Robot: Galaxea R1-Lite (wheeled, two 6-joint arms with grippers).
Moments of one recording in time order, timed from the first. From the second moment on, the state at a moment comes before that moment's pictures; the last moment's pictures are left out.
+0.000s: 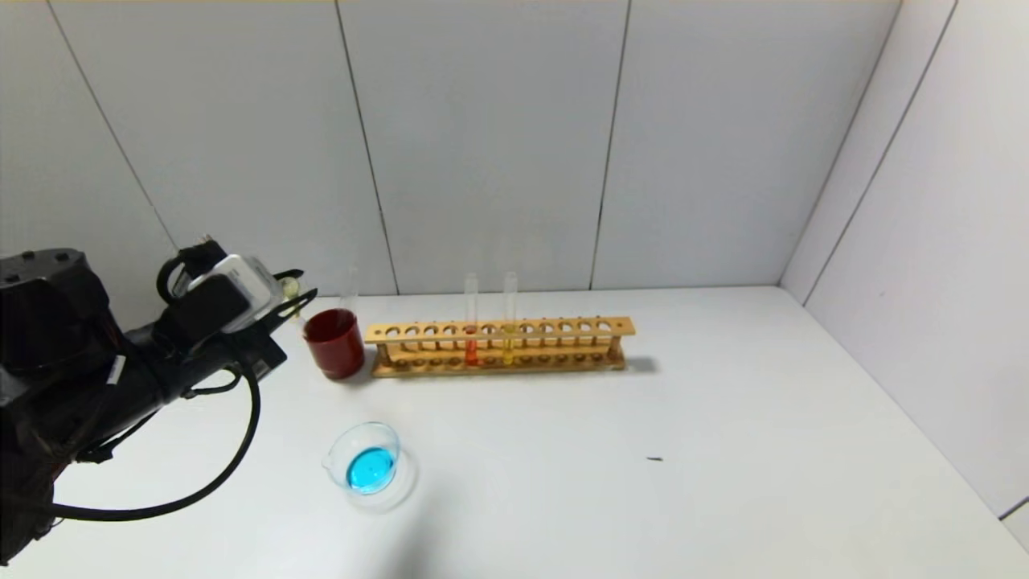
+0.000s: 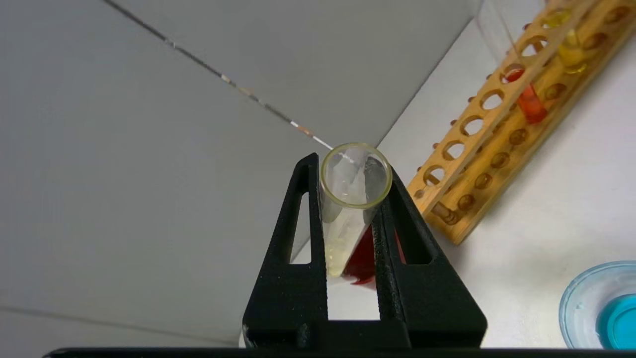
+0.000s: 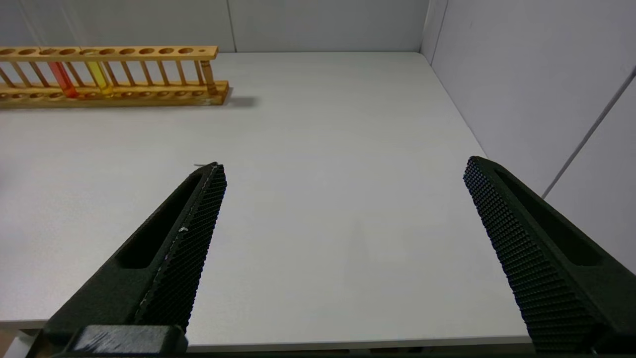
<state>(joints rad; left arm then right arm) -0.12 1.57 -0.46 -1.10 -0.30 0.84 0.00 0.00 0.00 0.00 0.00 0.00</state>
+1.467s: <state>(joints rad) 0.00 1.89 -0.37 -1.46 -0.64 1.39 0.00 0.00 0.00 0.00 0.00 0.00</state>
